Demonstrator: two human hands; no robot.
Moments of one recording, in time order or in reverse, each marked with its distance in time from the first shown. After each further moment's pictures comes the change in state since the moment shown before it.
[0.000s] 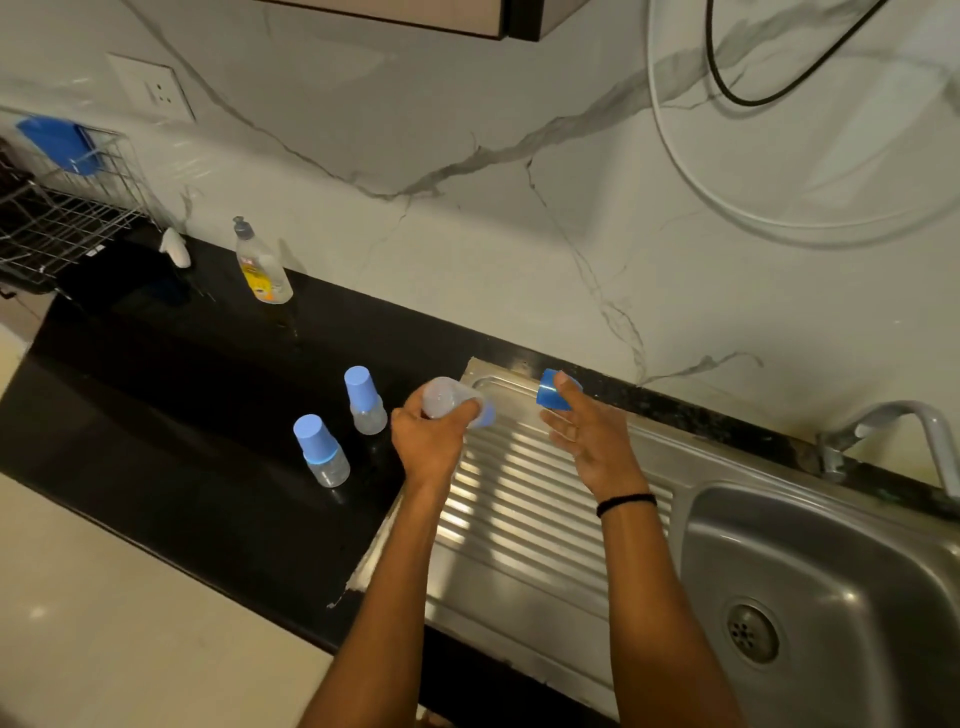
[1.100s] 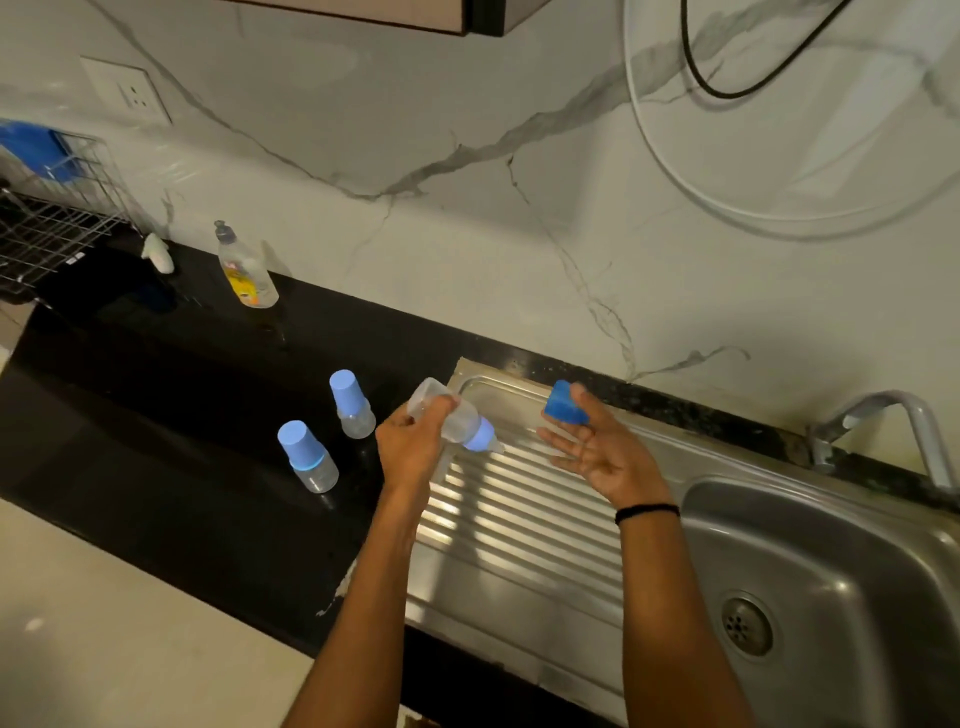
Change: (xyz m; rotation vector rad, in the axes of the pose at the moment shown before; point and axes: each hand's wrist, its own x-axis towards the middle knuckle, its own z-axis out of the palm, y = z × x) left_hand 0.007 -0.012 -0.007 0.011 -0.160 -0.084; right_hand 0.005 0.011 -0.042 0.076 -0.135 0.195
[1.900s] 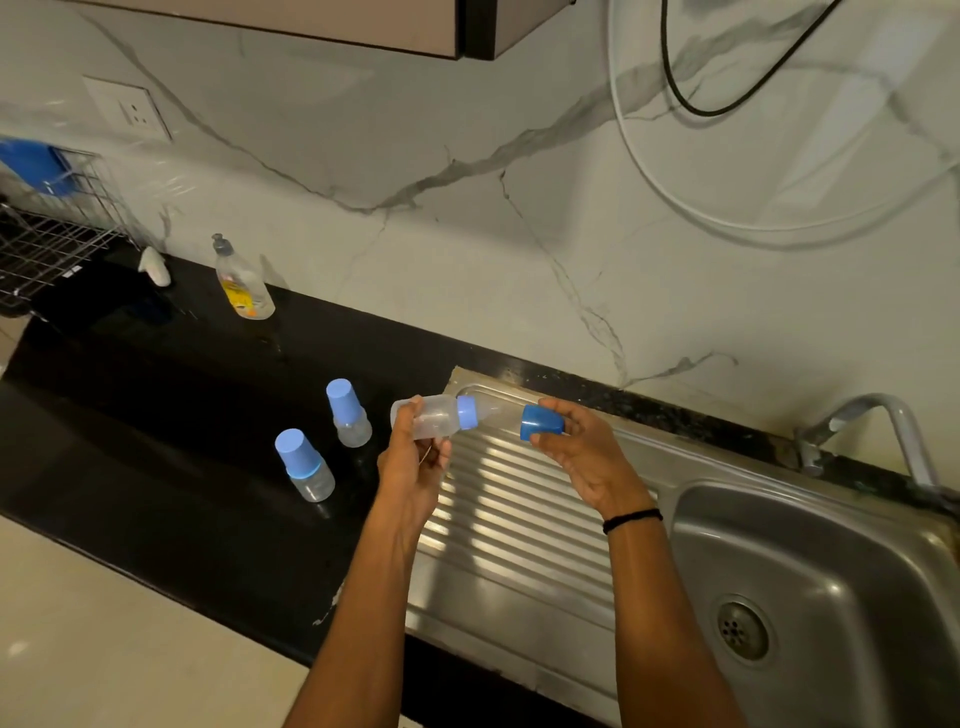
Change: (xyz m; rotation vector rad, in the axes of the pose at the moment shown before) left_hand -0.004 0.007 -0.001 -0.744 -0.074 -0.492; right_hand -0.006 0.002 0.016 -0.114 -0.128 -0.215
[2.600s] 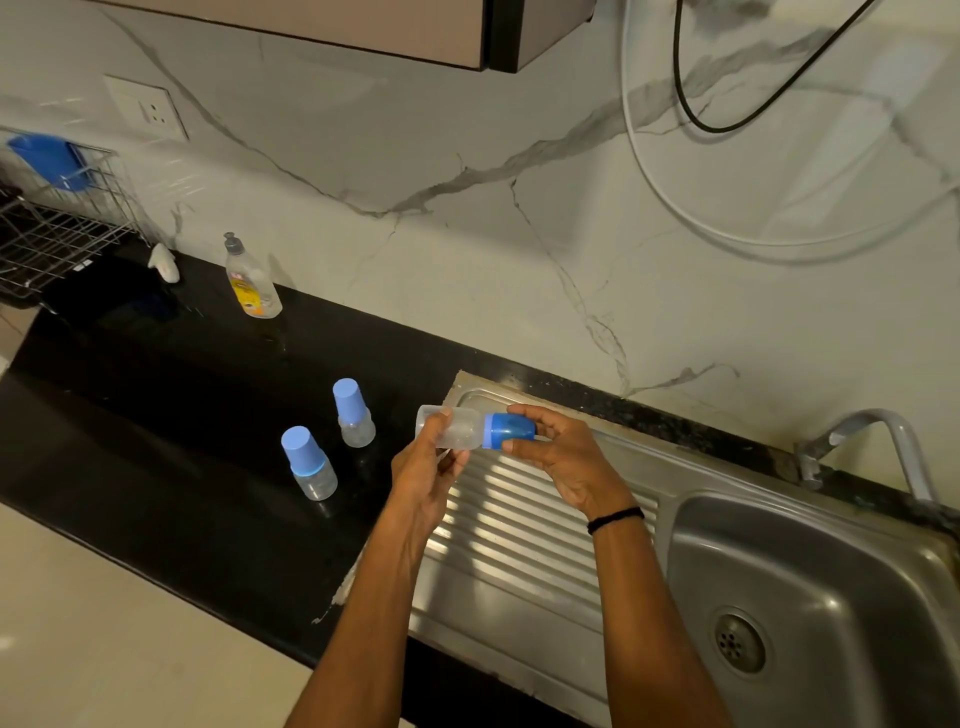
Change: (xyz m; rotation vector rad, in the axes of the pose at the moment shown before) left_hand -0.006 -0.007 -0.003 0.142 -0.075 -0.006; right_hand -0.002 -0.001 0.022 -0.140 -0.165 -0.100
